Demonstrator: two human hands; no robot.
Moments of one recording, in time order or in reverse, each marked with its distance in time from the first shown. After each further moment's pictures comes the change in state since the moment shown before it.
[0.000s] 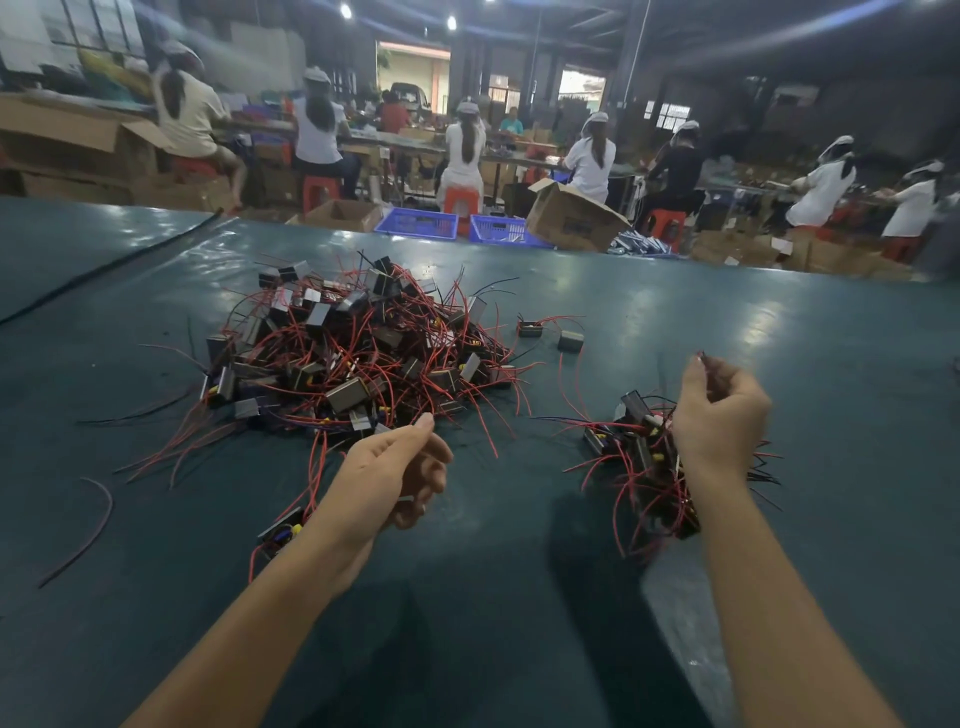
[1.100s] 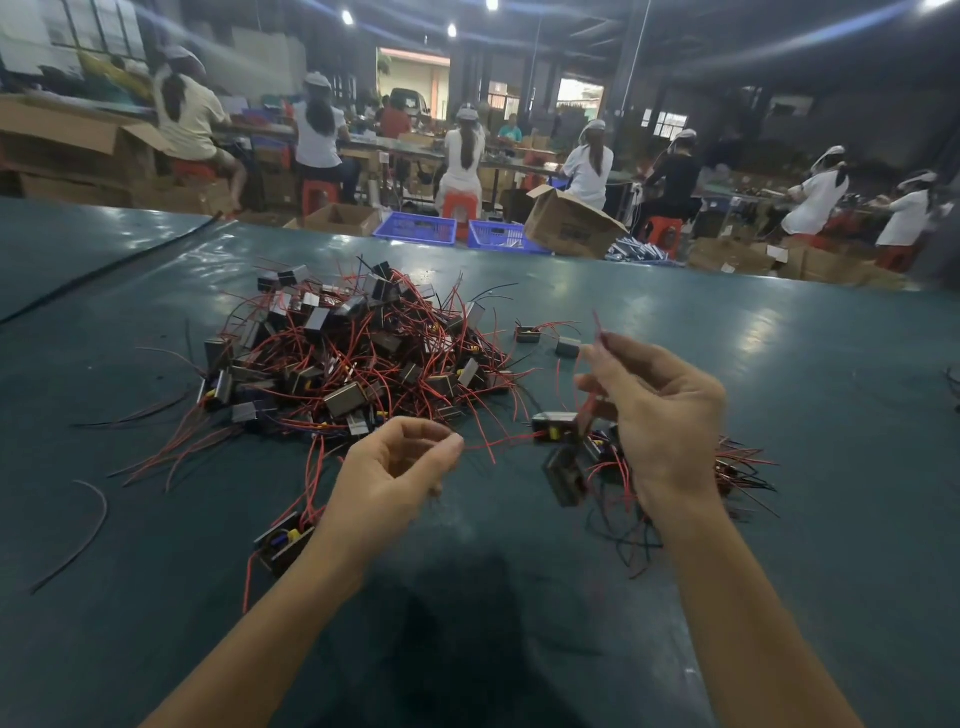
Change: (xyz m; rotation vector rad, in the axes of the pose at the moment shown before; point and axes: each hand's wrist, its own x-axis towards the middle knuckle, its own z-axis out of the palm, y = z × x) left_hand 0.001 -0.007 0.003 0.126 0.080 0.229; right_hand -0.060 -0.081 0.000 0.552 -0.410 0.029
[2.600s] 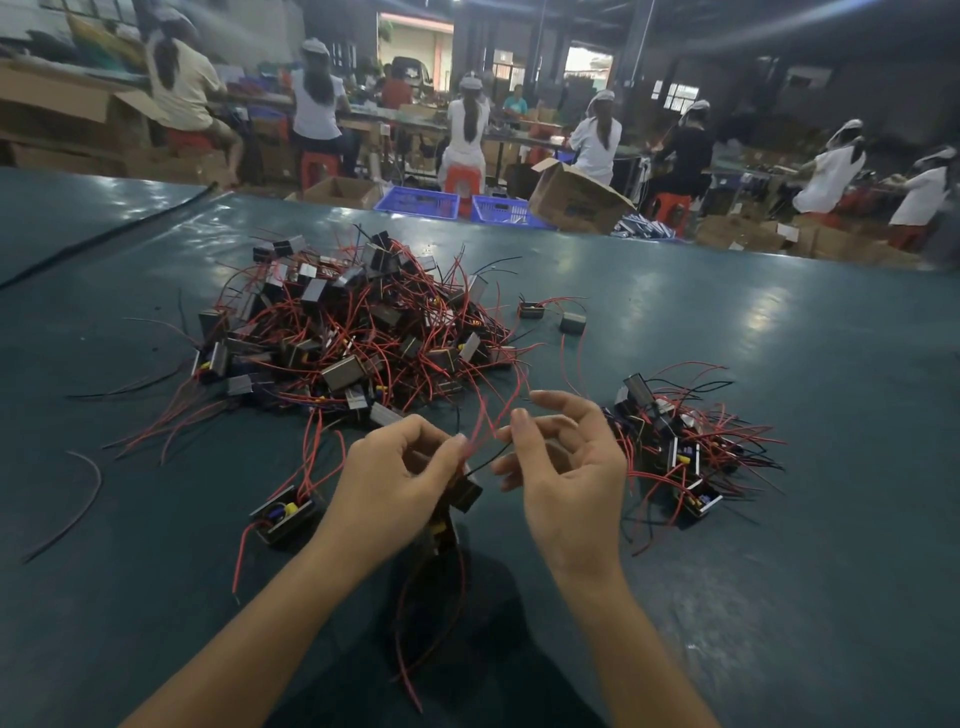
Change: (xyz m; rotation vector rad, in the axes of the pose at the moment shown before) left_hand -0.002 -0.021 0.004 0.381 0.011 0.146; right_hand -0.078 0.039 0.024 -0.011 -0.101 0.072
